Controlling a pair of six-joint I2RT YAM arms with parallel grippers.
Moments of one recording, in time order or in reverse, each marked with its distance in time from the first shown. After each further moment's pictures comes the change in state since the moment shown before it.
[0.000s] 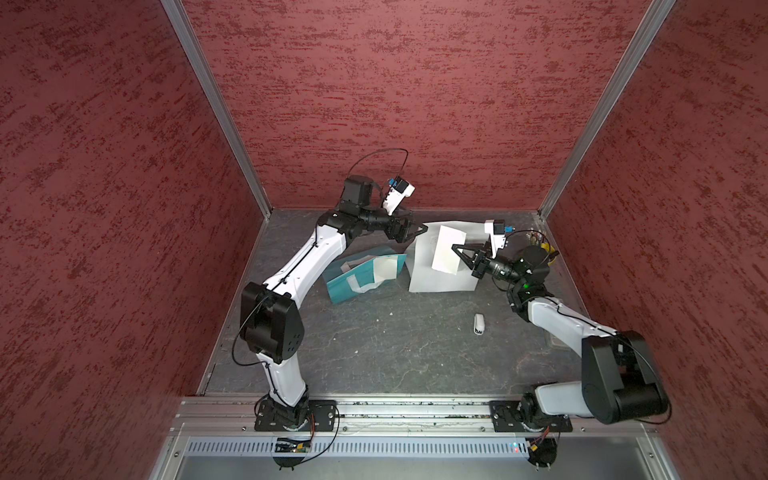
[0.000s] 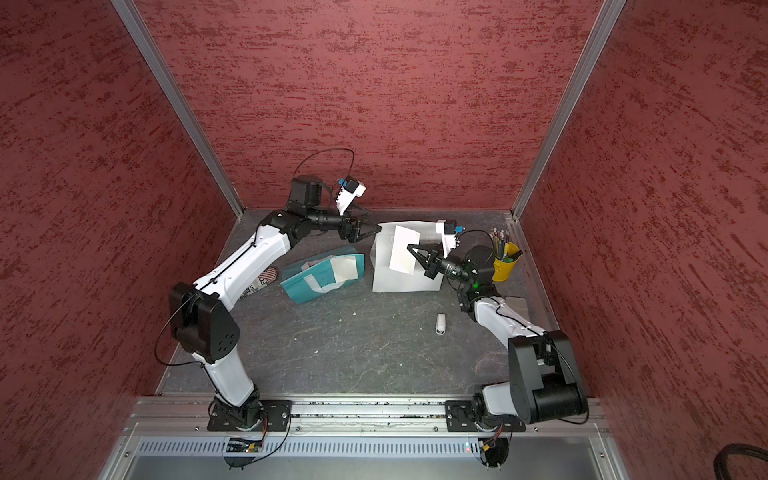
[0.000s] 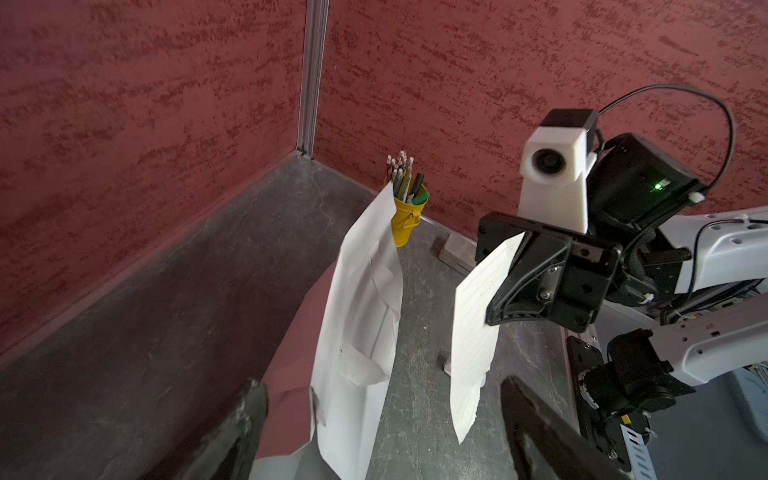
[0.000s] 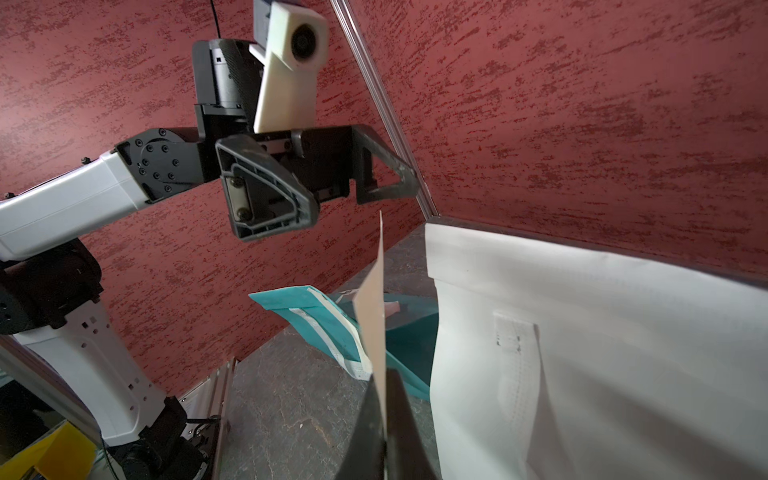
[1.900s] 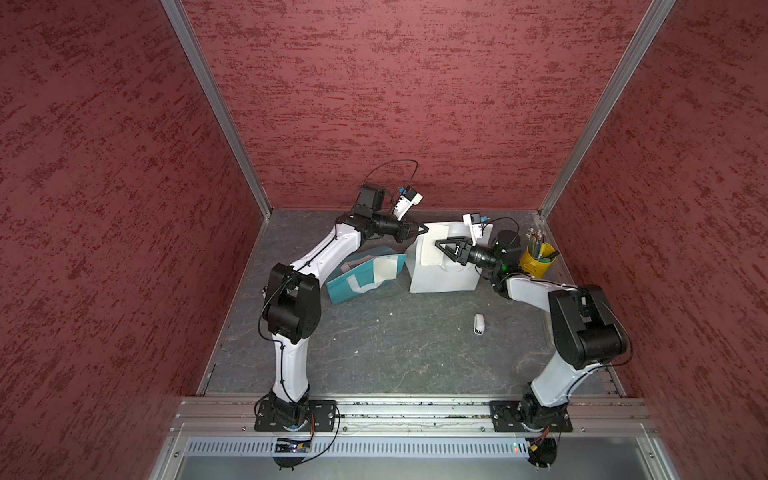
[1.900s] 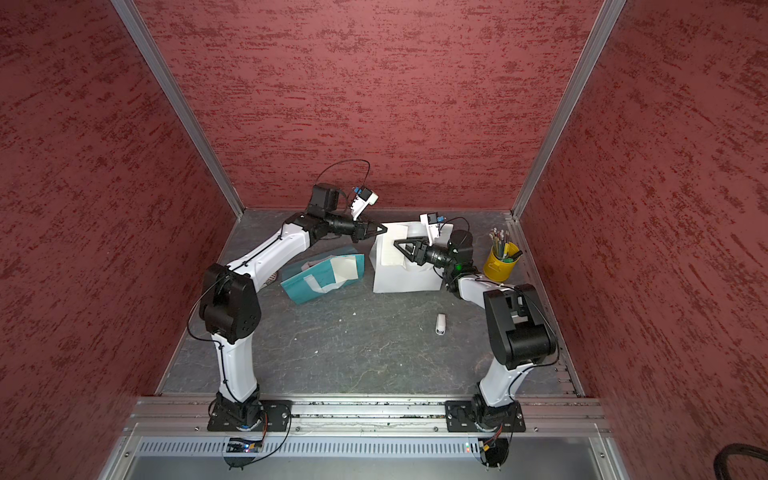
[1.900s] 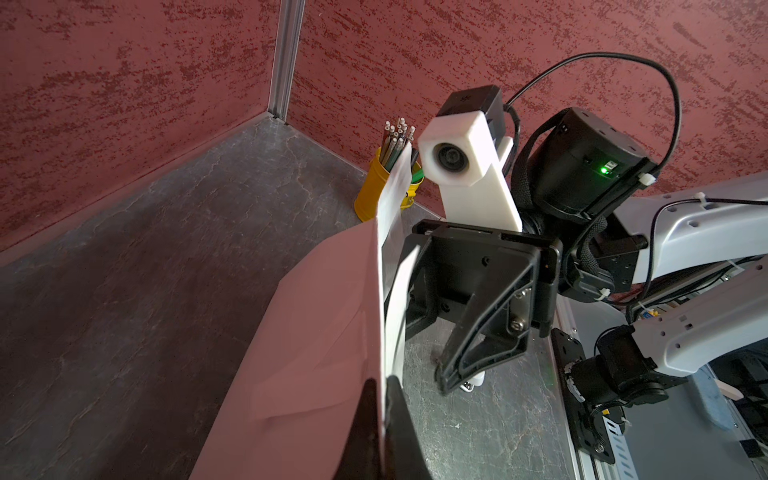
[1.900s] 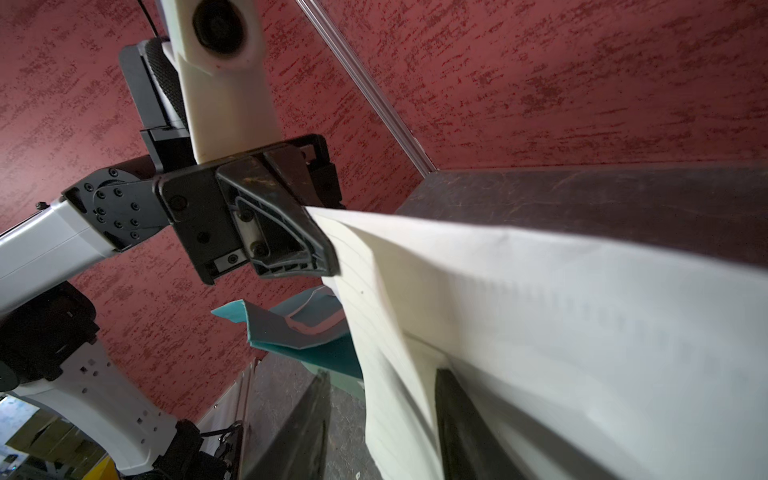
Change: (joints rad) left arm -0.013 0.167 0.051 0.081 0.085 -0.051; right arm 0.035 0.308 0.206 -0.045 -0.012 0.090
